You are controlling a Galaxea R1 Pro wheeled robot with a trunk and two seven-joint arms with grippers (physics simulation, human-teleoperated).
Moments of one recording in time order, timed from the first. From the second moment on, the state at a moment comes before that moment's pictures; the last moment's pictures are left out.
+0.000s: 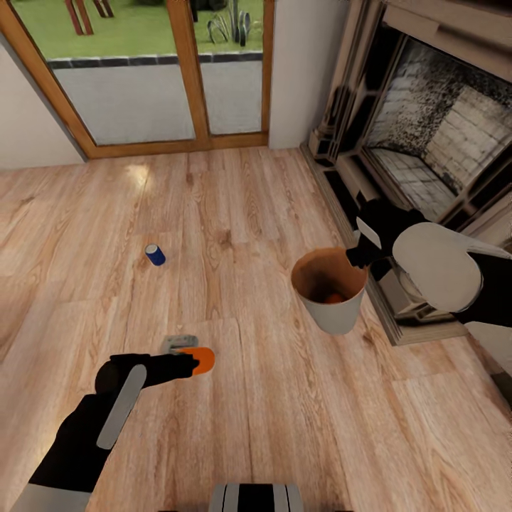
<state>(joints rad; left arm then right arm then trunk) -0.48 0.09 -0.12 -1.46 0.45 1.05 0.07 -1.72 -0.04 -0.18 0.01 0.61 1.05 0.12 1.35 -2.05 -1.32</state>
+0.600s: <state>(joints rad) -0.48 0.30 -0.07 -1.50 0.86 1.05 0.07 -1.60 0.01 -0.19 -0.02 0.59 1.05 -0.01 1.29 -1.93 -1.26</state>
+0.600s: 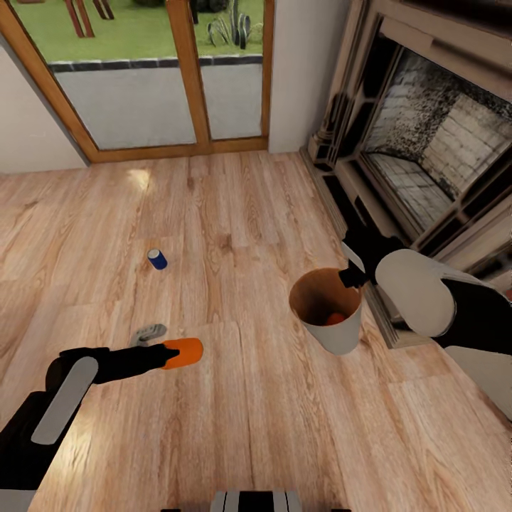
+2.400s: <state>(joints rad) -0.54 0.29 -0.08 -1.57 1.38 1.05 0.08 -1.42 0.14 -0.21 -0.02 0.58 0.96 -0.33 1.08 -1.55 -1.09</state>
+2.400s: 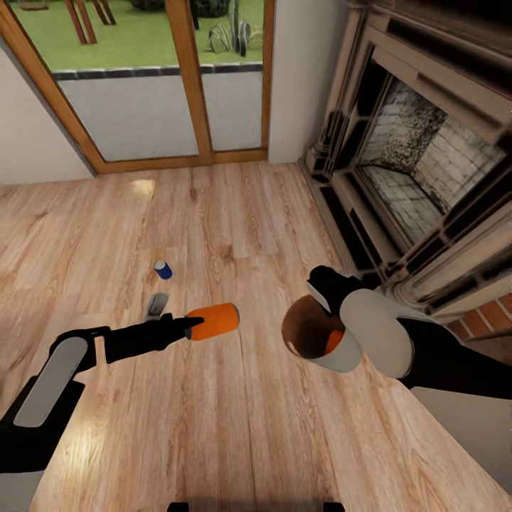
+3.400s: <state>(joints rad) -0.56 0.22 -0.09 -1.59 1.46 1.05 0.07 -1.40 0.17 -0.19 -0.02 0.60 0.91 -0.43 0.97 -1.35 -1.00</state>
